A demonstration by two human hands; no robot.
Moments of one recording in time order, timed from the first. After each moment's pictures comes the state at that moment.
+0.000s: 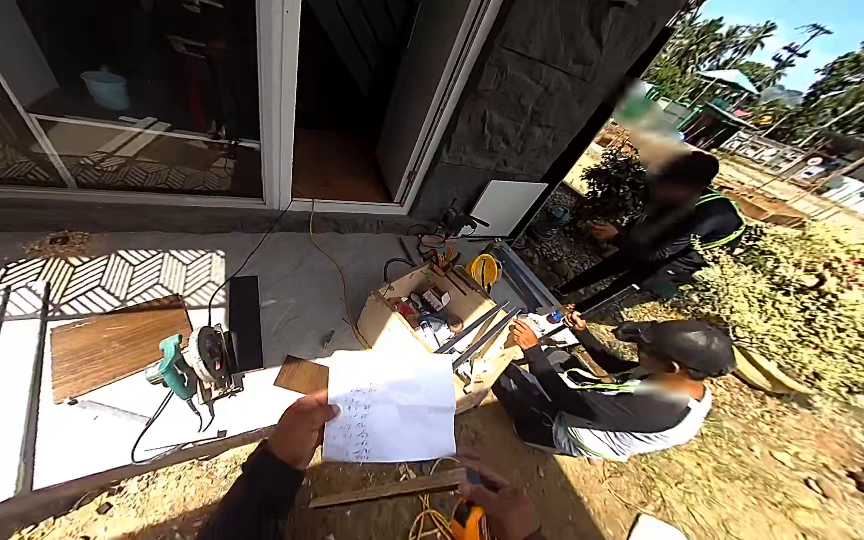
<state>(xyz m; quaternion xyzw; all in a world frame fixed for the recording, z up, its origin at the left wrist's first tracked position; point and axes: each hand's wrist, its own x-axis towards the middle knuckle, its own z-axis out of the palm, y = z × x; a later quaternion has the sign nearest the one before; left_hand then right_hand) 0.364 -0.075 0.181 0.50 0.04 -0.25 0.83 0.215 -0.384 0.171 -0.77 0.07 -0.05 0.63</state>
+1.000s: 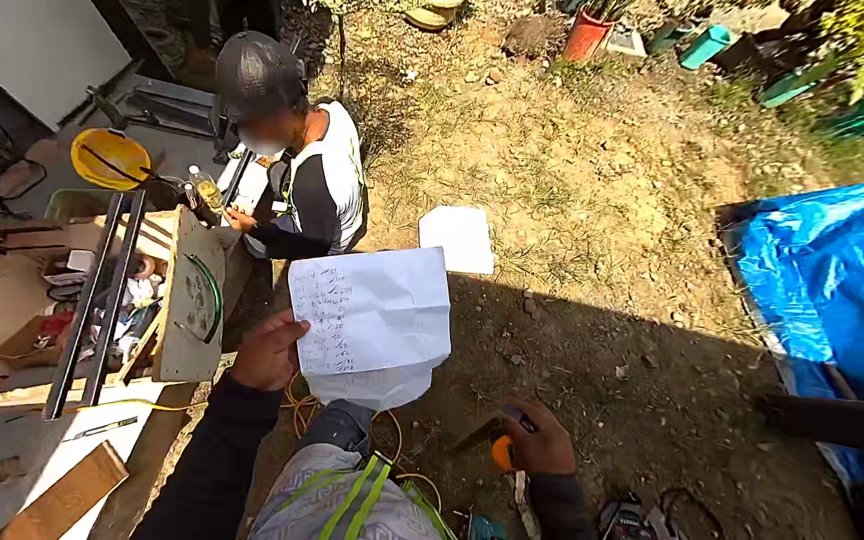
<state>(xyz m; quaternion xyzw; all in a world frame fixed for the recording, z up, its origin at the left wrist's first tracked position) 0.110 -0.835 0.171 0.51 -0.20 -0.56 0.61 -0.314 -0.837 0.105 -0.66 0.66 -0.22 0.28</state>
